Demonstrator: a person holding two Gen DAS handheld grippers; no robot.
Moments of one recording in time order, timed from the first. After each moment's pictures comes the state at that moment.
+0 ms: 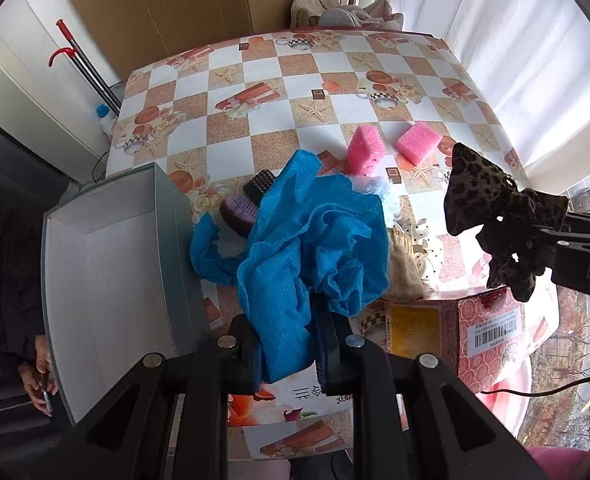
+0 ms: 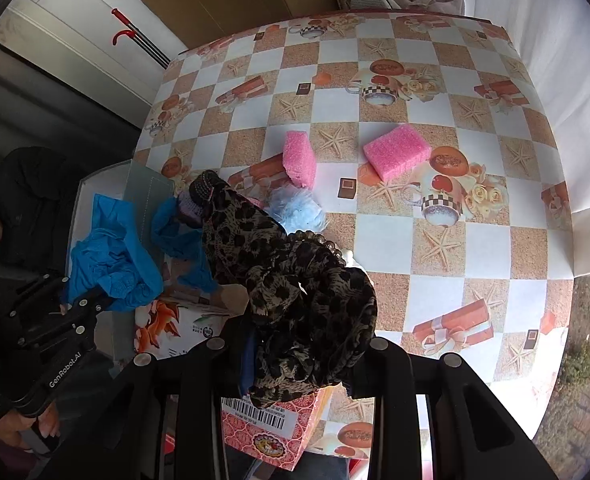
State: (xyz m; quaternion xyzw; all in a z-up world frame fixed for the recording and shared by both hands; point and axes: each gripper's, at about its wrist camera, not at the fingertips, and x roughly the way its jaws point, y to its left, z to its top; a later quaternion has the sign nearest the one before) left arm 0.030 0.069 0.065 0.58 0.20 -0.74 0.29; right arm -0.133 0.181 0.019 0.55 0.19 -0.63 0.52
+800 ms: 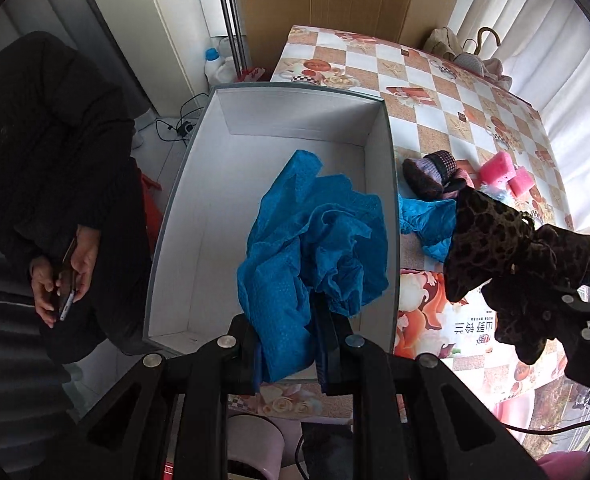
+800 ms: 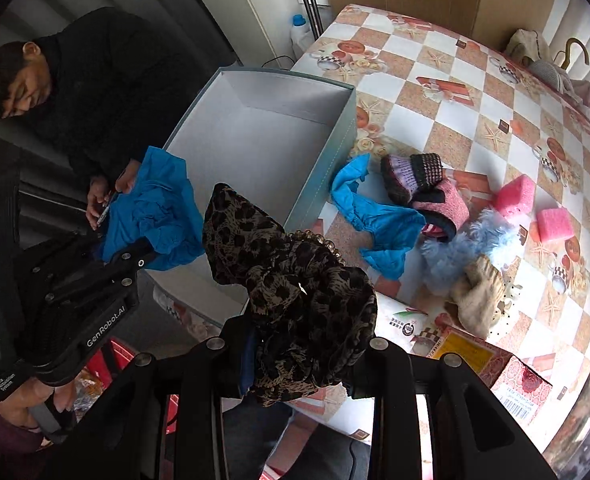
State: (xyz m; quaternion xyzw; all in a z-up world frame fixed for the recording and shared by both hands) left arm 0.233 0.021 0.066 0.52 0.30 -0.68 0.42; right arm 0.085 0.111 0.046 0.46 0.33 -0.54 0.62
